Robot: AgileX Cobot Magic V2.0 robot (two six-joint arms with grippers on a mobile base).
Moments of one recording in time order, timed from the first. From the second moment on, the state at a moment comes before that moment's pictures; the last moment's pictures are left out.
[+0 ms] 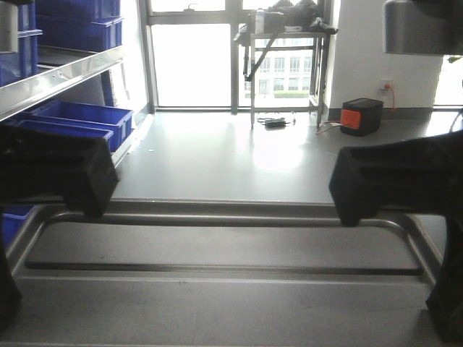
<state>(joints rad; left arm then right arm) -1.17 1.25 -0.82 0.24 1.01 -1.15 1.01 1.18 -0.73 -0.26 0.93 1.24</state>
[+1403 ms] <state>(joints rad) -1.17 1.25 -0.82 0.24 1.01 -1.15 1.02 1.18 -0.73 -0.26 0.93 1.24</state>
